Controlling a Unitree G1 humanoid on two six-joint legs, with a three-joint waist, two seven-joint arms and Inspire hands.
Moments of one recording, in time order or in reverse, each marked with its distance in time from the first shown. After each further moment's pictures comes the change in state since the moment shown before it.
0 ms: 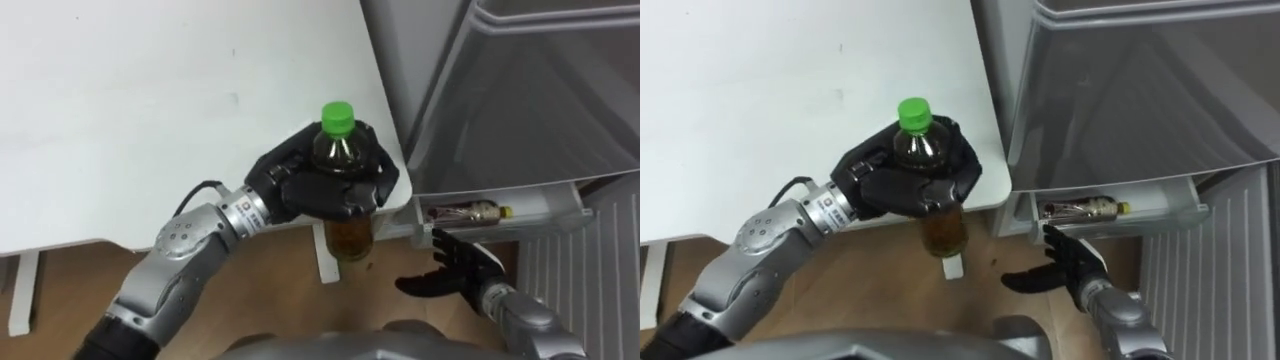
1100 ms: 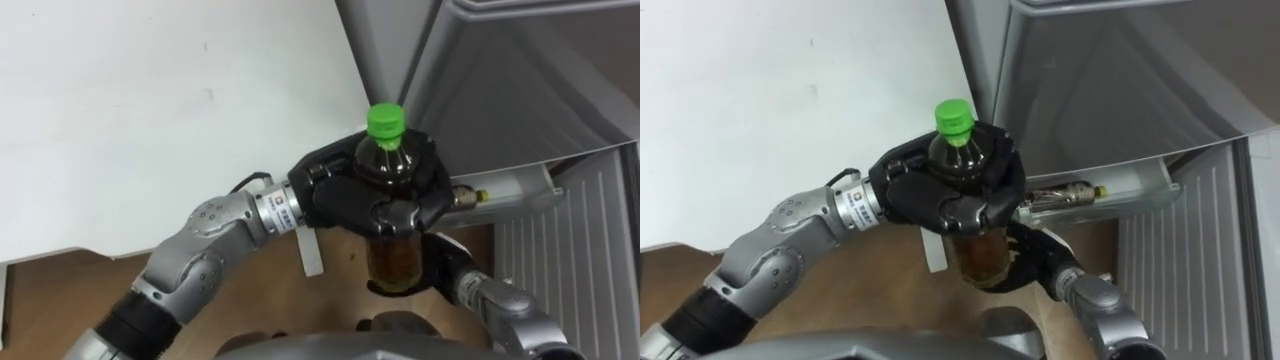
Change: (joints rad) left arm -0.127 -0.049 -0.091 0.000 -0.138 0.036 -0.117; right arm 0.003 0.013 0.081 -0.209 -0.041 0.035 0.109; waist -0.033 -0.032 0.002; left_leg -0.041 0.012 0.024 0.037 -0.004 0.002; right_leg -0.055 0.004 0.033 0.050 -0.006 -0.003
